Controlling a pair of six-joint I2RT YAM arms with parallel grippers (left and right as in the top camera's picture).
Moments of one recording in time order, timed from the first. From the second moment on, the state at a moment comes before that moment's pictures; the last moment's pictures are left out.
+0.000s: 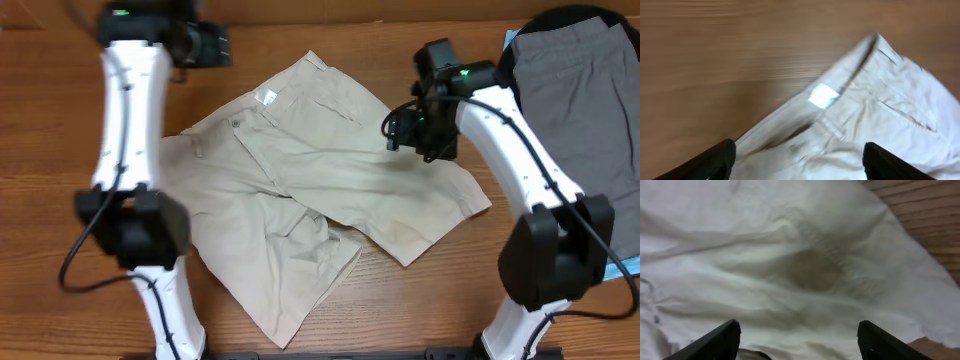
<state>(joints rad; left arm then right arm) -0.04 2.21 2.31 -1.15 0.10 -0.05 0.24 1.94 1.68 -1.19 -0.15 0.36</state>
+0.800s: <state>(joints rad) -0.22 2.53 2.31 -0.75 0.18 0.23 0.20 1.96 1.66 -1.13 -0.16 0.27</state>
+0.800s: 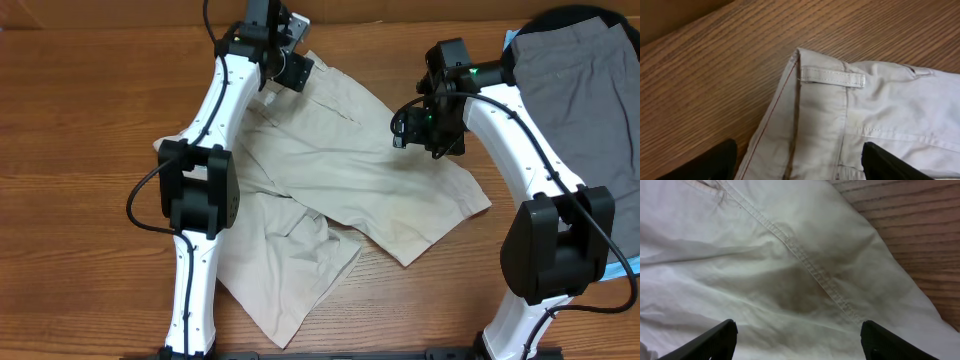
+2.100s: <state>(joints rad) -0.21 2.62 2.36 -0.83 0.28 0.15 0.20 1.96 1.65 -1.11 -0.16 0.25</state>
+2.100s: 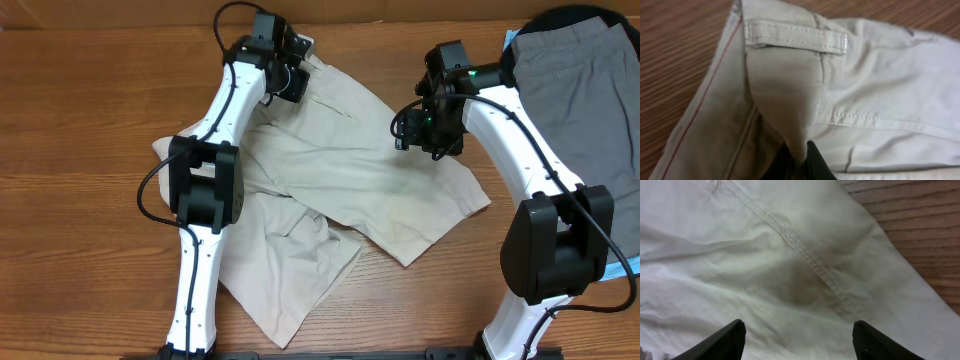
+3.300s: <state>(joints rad) 0.10 2.37 2.97 -1.45 0.19 -0.17 0.36 2.10 1.65 -1.00 -0.25 0.20</state>
